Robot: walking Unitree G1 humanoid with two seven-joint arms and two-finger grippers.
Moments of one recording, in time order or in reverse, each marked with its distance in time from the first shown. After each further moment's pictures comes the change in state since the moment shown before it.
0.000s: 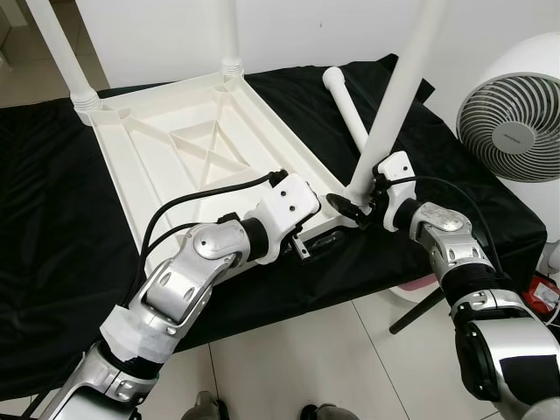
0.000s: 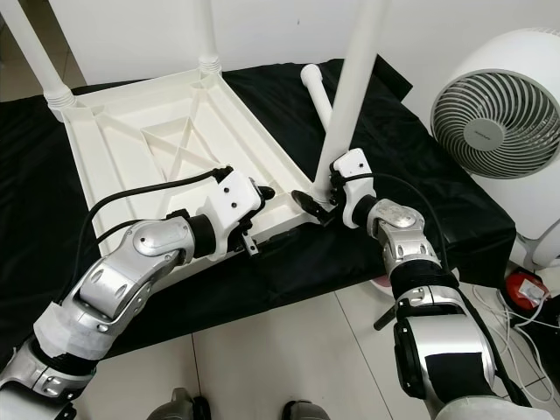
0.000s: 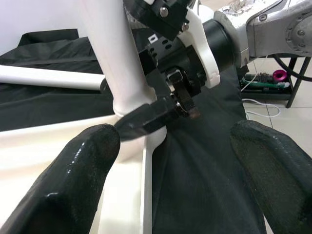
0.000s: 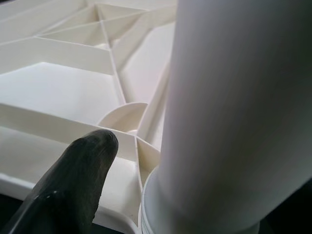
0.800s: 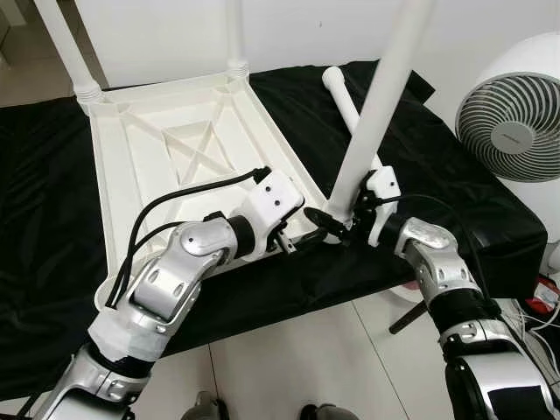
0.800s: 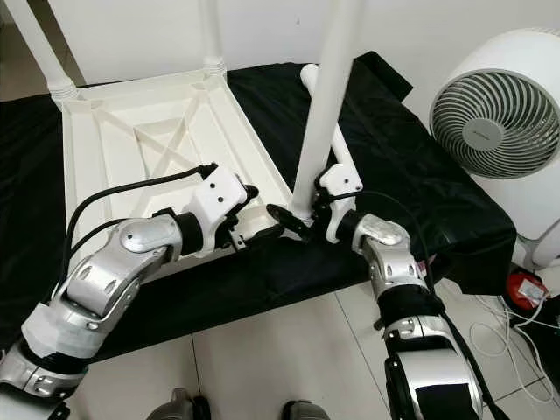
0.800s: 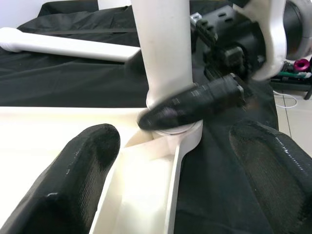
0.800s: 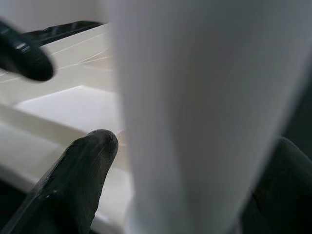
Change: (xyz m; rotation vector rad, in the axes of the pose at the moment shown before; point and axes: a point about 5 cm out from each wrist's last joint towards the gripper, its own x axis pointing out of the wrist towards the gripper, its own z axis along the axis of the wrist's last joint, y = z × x) left arm -0.010 0.012 -0.011 -0.035 0.071 0.068; right arm -0.005 0.025 0.001 0.071 -0.139 0.014
